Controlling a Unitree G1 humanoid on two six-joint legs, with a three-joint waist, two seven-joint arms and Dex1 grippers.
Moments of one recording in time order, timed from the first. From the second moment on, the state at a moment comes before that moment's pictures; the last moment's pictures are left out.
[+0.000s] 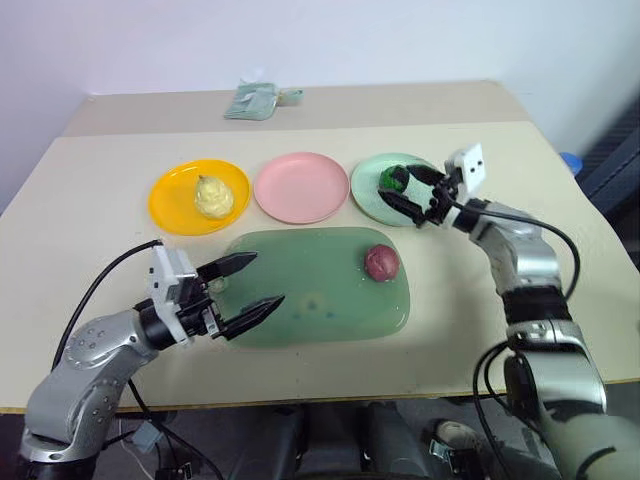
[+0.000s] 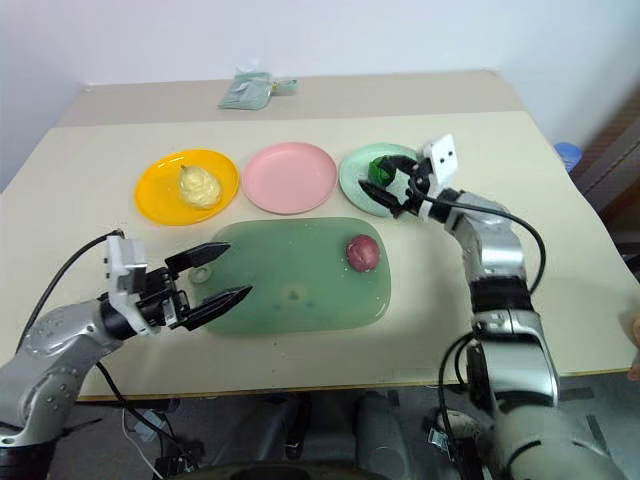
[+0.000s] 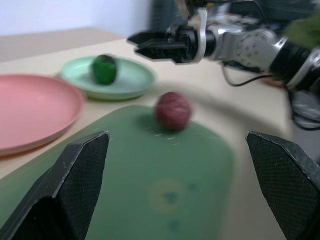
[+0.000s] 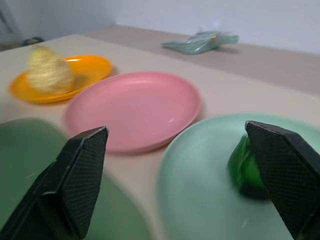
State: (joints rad) left arm 0.08 0.66 0.24 -0.52 -0.77 0.40 -0.96; right arm -0.51 -0.55 -0.13 0.15 0.41 0.36 0.92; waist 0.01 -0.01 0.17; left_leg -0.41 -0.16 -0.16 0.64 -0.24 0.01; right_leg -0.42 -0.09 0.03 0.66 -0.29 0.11
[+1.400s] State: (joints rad) left arm 0.07 0.63 0.26 -0.54 -0.80 0.44 -0.85; right arm -0.51 -0.36 0.00 0.04 0.45 0.49 0.75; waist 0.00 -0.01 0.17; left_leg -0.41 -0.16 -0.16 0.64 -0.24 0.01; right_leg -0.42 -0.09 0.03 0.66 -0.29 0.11
